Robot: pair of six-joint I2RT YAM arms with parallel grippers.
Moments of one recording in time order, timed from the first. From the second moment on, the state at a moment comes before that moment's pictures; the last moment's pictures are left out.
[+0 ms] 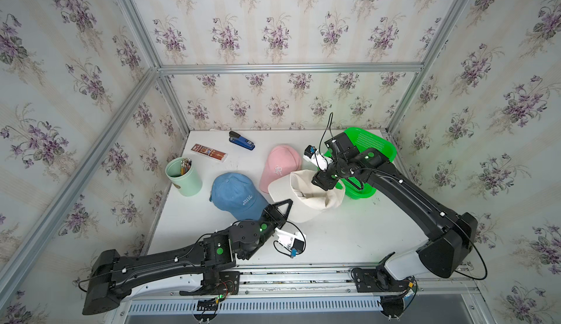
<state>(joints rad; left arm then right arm) -1.24 0.83 0.56 0.17 -0.54 1.67 0.63 1.50 1.47 -1.00 -0.12 -0.32</state>
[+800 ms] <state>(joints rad) -1.17 0.83 0.58 0.23 -0.47 1.68 0.47 1.66 1.53 -0.97 -0.35 -0.43</state>
